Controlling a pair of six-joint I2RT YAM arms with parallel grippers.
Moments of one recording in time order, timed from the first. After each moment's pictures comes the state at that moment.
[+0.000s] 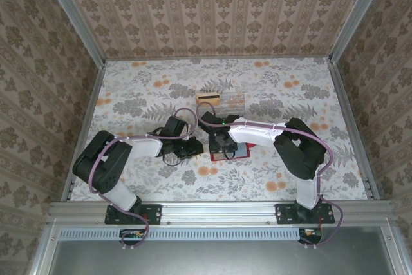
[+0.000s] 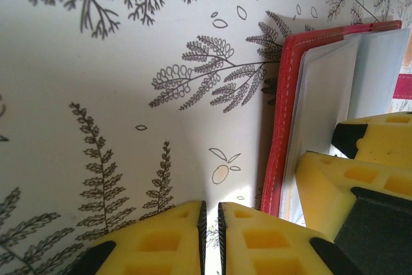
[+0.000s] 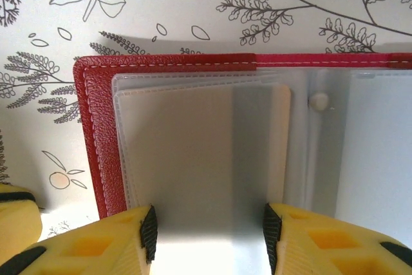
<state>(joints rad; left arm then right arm) -0.61 1.60 0.62 -0.01 0.52 -0.80 0.84 1.91 1.26 -0.72 0.12 0.77</state>
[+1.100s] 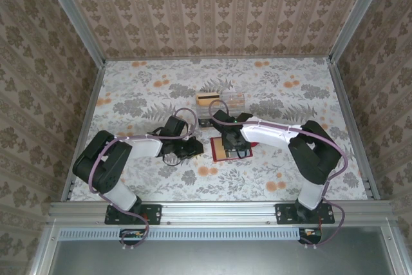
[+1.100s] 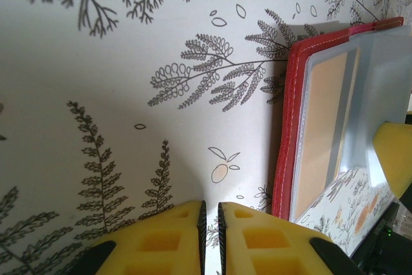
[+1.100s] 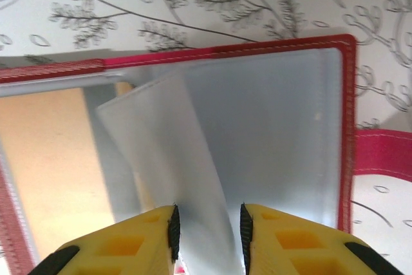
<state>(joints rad) -0.61 1.60 0.62 -0.01 0.53 -0.80 0.76 1.77 1.15 -0.79 0.22 0.76</state>
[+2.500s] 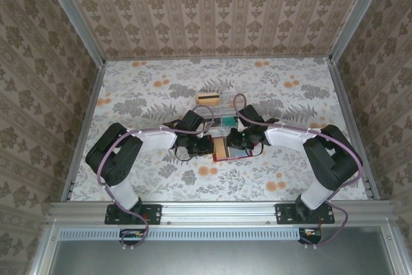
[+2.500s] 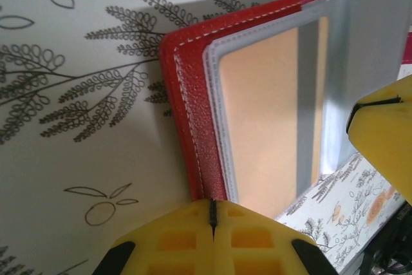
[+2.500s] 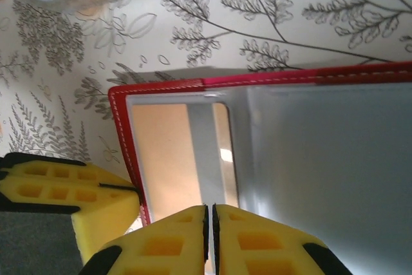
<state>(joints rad) -0.74 1.72 0.85 -0.21 0.48 -0.74 0.54 1.64 0.84 -0.27 -0.35 0.72</state>
